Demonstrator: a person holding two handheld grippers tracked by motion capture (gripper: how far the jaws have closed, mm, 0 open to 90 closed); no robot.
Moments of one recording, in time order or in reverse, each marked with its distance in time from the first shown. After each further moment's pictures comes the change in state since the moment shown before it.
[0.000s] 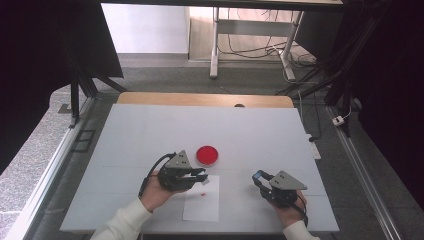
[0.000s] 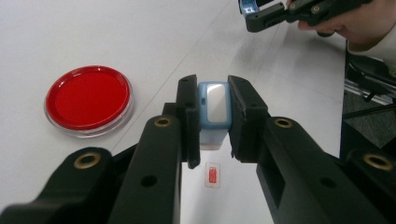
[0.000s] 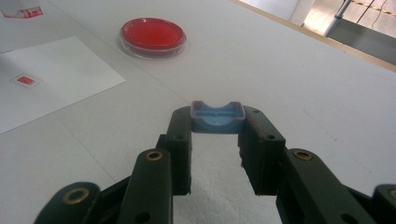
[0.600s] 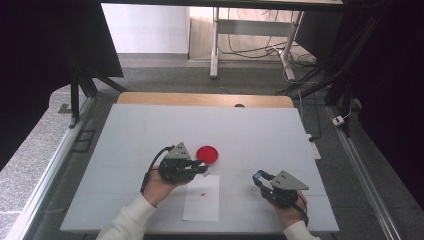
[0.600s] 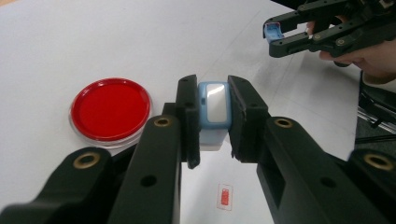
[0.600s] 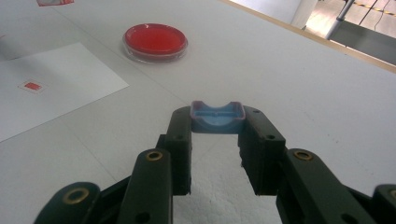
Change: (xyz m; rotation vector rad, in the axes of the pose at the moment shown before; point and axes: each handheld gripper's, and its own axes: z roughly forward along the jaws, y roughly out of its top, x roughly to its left) left arm 0.011 0.010 0.000 -0.034 0.047 -0.078; right arm -0.001 0.001 -0.002 -0.015 0.009 0.011
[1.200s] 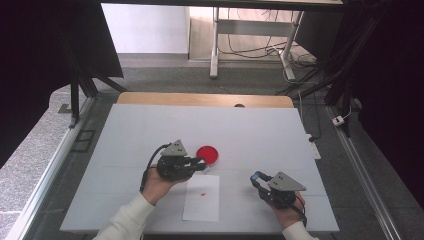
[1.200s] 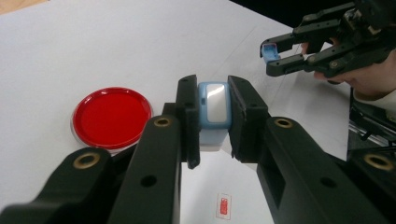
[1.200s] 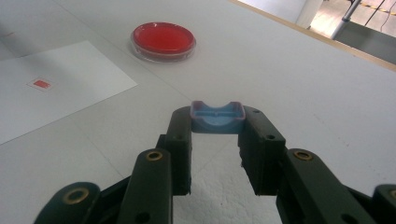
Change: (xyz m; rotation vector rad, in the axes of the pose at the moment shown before) left arm 0.004 0.001 -0.005 -0.059 -0.028 -0.033; right arm 0.007 0.001 0.002 0.003 0.014 -0.010
